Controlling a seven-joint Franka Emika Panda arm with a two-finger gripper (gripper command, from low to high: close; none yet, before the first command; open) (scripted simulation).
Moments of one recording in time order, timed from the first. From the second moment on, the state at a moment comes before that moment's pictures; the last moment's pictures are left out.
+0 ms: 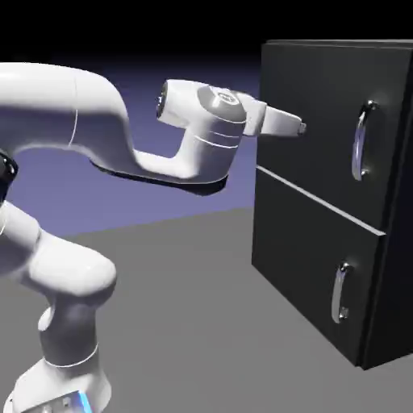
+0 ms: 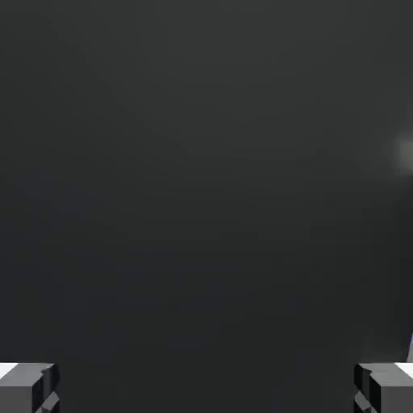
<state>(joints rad) 0.69 -0.75 -0.73 -2.39 -1.88 2.99 2.17</state>
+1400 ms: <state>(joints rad) 0.83 -0.77 -0.92 -2.31 -2.69 2.81 2.90</state>
